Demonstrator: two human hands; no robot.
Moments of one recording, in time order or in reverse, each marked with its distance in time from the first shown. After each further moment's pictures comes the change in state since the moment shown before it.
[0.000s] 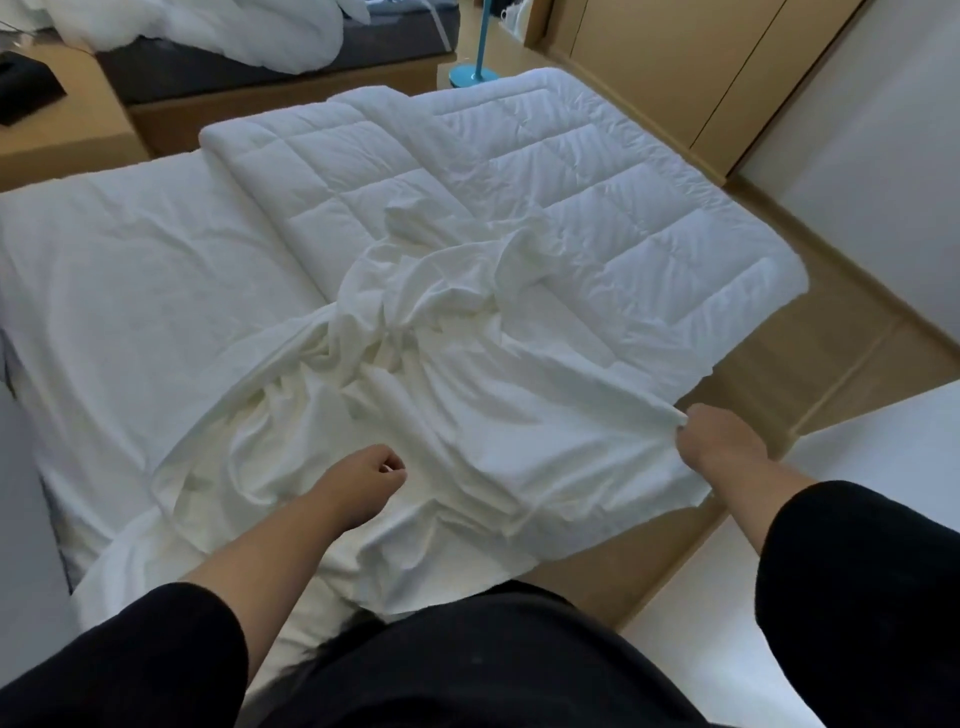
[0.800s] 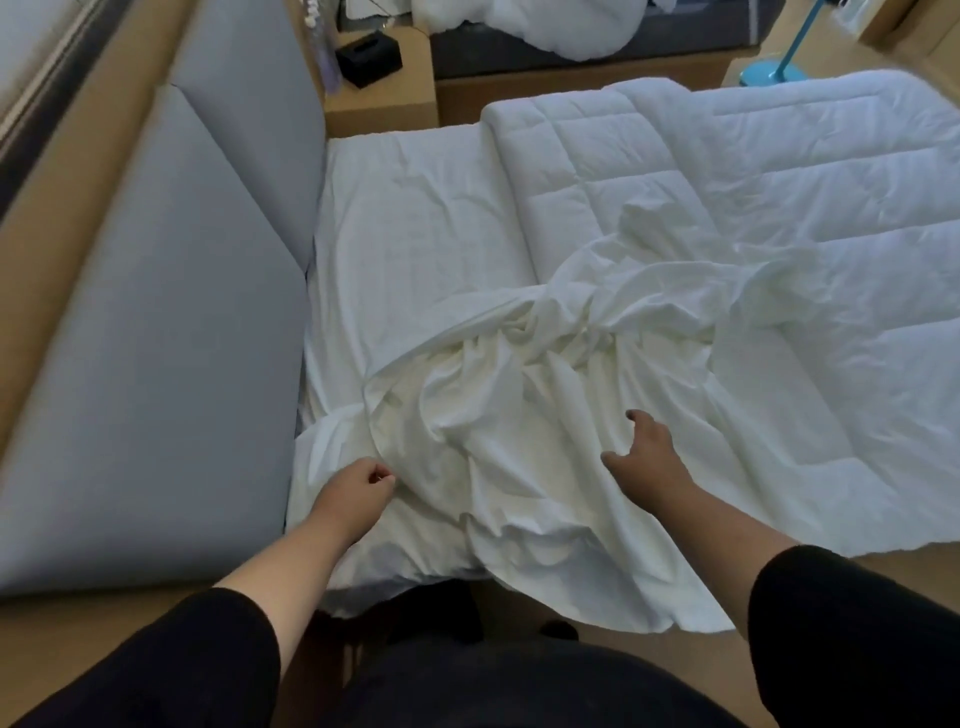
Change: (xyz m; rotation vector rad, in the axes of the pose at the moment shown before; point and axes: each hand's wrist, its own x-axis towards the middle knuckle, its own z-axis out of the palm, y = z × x) left_hand -0.086 -0.147 -0.028 -0.249 0.479 -0.391; right_hand -0.064 -0.232 0.065 0.407 -0.333 -0.623
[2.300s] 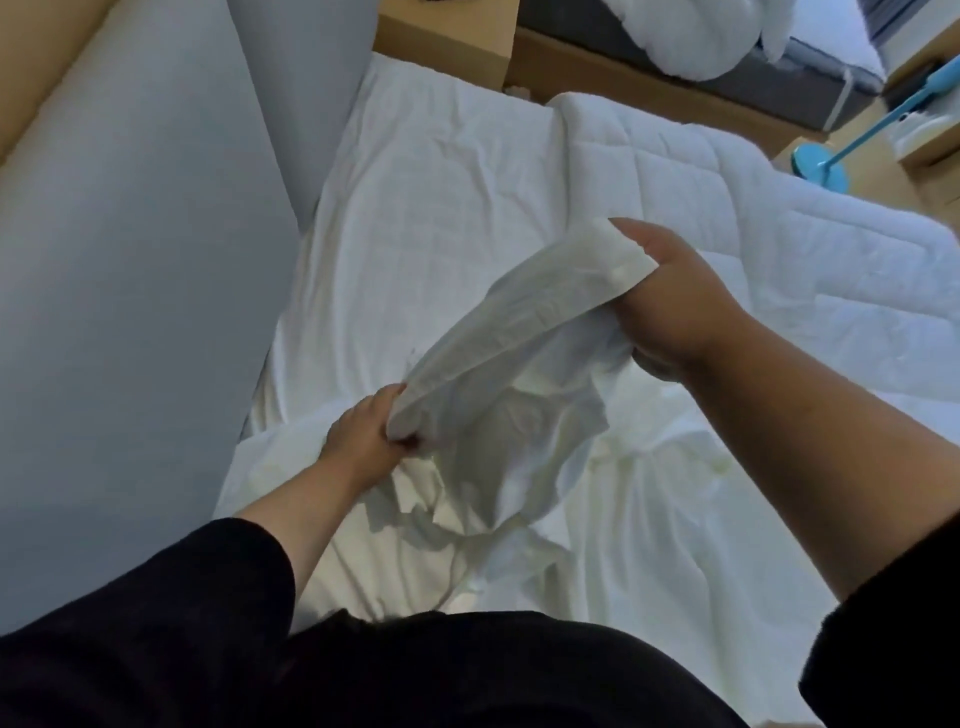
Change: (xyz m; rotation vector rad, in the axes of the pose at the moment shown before) left_hand 0.197 0.052 -0.046 0.007 0.001 0.115; right_hand 0.098 -0.370 -0.077 0.347 -0.297 -0.700
